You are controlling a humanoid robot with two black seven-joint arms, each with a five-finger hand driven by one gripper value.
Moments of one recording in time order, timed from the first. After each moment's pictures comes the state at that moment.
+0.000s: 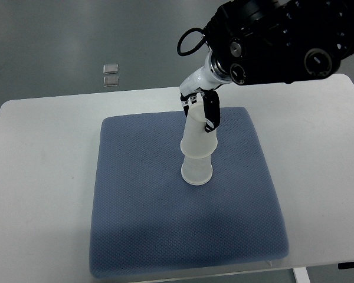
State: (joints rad) left arm -0.05 0.00 -0.10 -0.27 0.06 0.00 0.06; right arm 2.31 -0.05 -0.95 1.44 -0.27 0.28 -0.12
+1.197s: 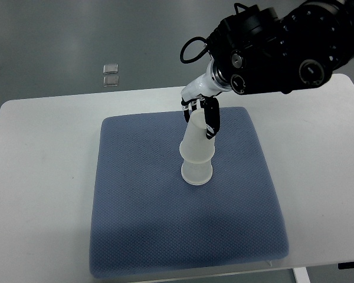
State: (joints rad) left arm -0.05 0.00 -0.10 -0.26 0.06 0.00 0.06; right arm 2.26 -0.05 -0.95 1.44 -0.27 0.24 -0.12
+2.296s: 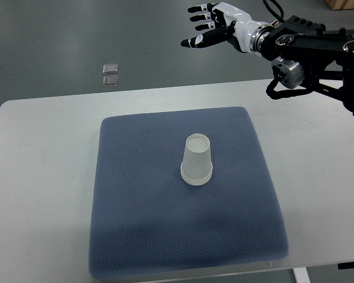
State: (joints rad) left arm -0.05 0.00 -0.09 -0.27 0.06 0.00 0.06; right arm 1.46 -0.43 -0.08 1.16 0.02 -0.33 0.10
